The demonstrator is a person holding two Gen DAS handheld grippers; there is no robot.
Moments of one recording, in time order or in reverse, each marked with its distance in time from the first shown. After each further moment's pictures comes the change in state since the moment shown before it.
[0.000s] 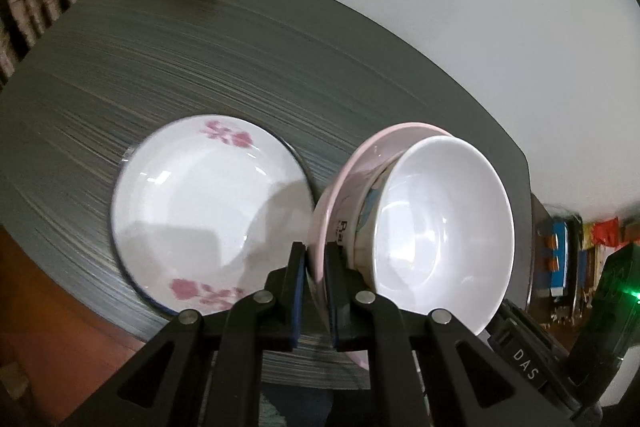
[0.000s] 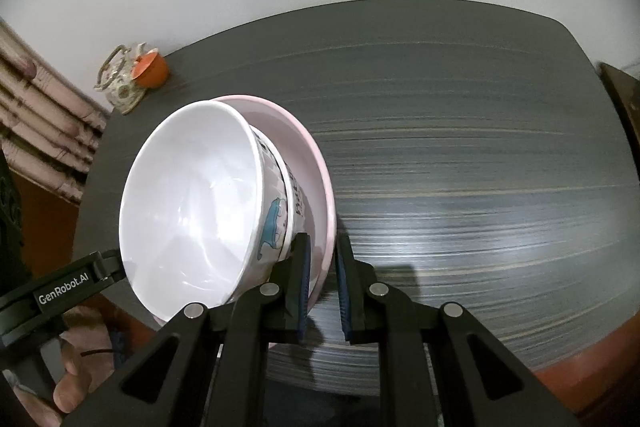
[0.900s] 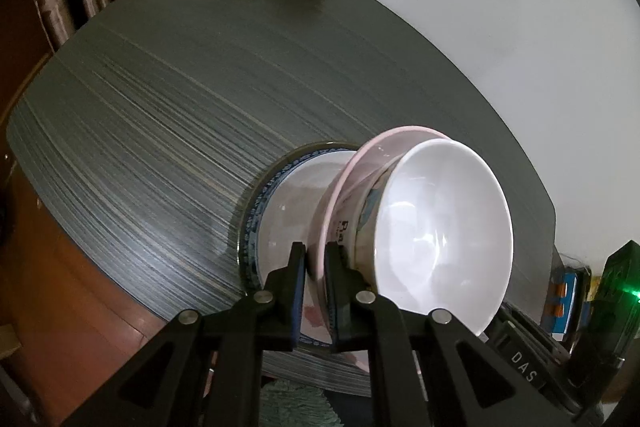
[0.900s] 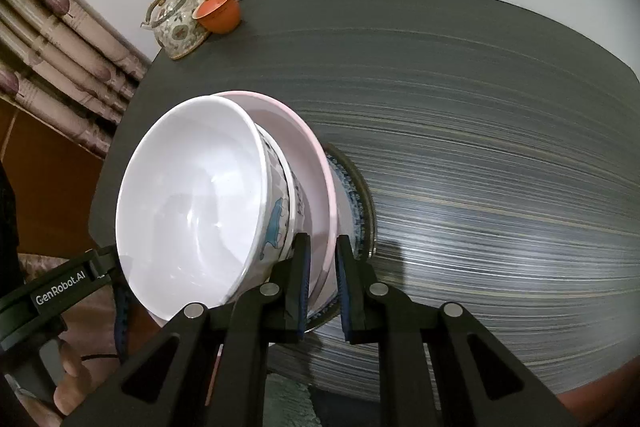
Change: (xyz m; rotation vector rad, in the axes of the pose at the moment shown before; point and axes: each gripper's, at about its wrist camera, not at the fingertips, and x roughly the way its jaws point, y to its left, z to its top) left arm -0.024 0.106 0.013 -0.167 -0.029 0.065; right arm 0.046 0.109 0.001 -0.154 0.104 0.053
